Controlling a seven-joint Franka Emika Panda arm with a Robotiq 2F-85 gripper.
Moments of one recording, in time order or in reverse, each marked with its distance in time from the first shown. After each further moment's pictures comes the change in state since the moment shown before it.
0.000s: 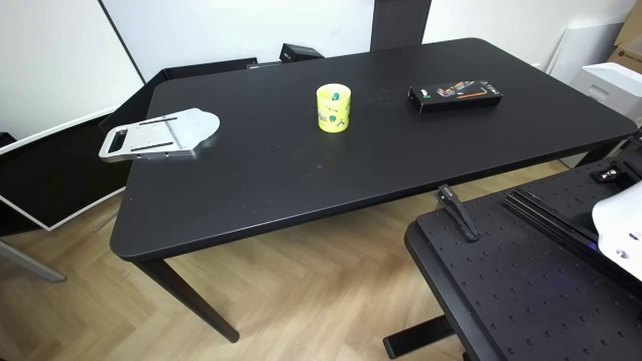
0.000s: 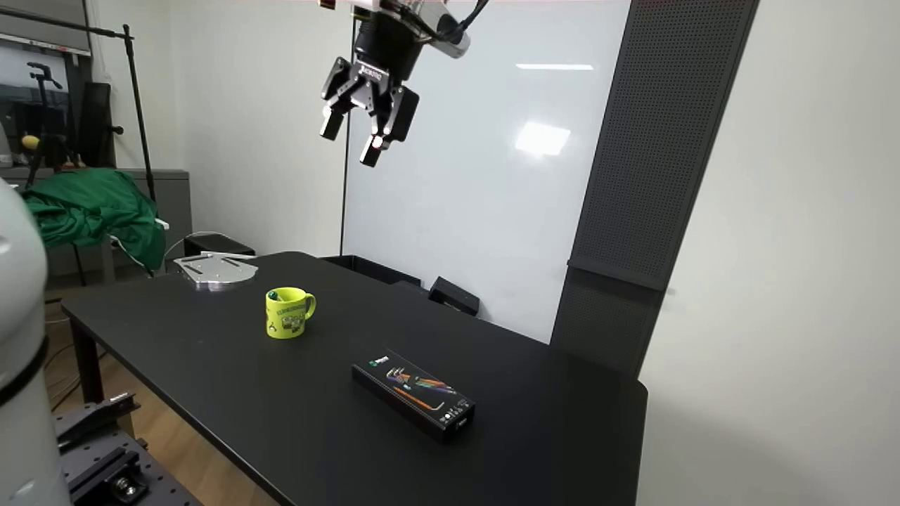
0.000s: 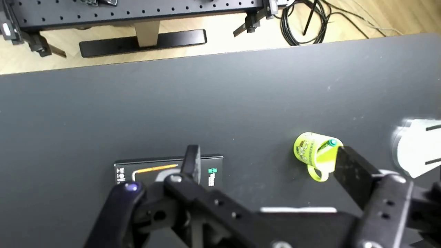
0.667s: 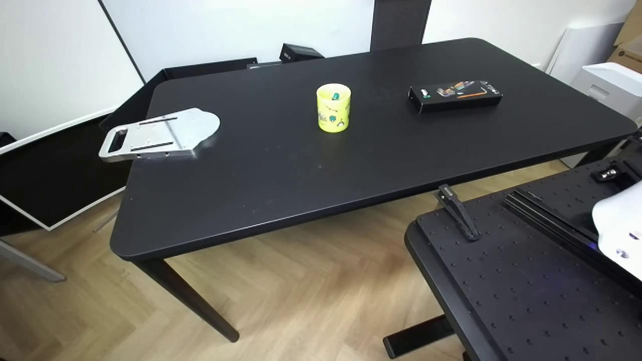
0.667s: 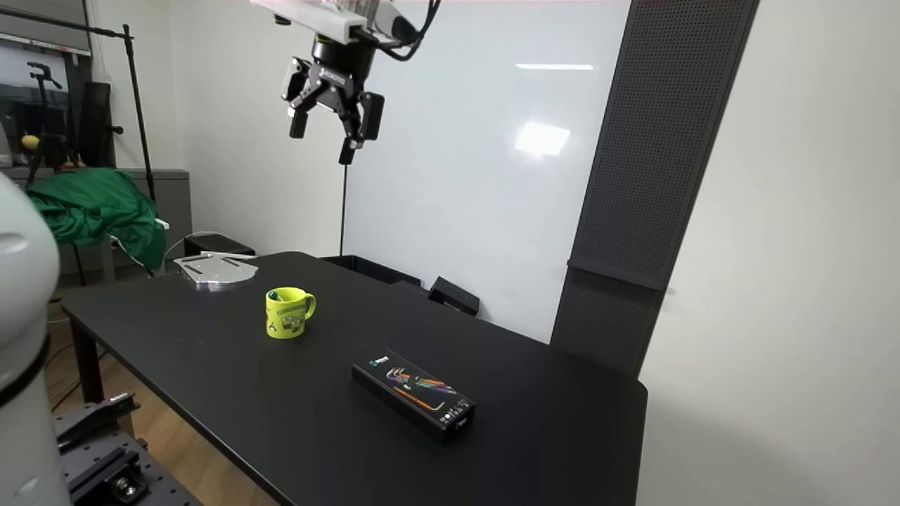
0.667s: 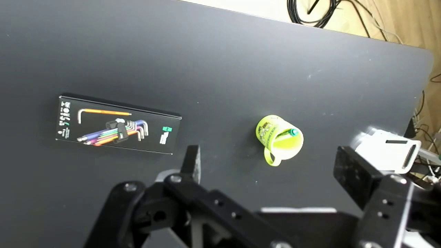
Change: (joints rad) arm 0.050 -0.125 0.104 -0.147 0.064 0.220 -0.147
